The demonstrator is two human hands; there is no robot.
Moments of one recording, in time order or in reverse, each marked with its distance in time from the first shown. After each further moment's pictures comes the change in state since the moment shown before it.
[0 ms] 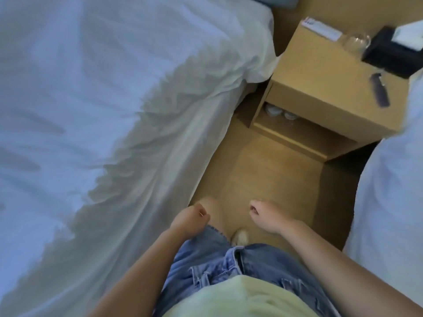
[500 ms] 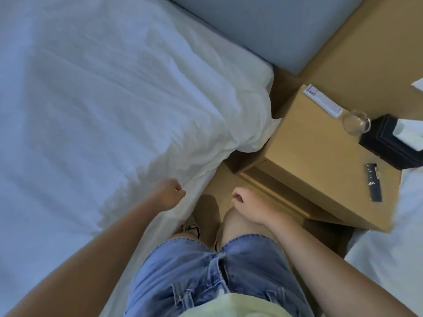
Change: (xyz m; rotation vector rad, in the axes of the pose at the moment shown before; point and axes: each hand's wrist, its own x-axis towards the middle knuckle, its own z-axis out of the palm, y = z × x) left_hand 0.238 0.152 -0.284 -0.041 0.062 0.014; right_hand 0.221 -0.033 -0.301 0.136 0.066 -0.033
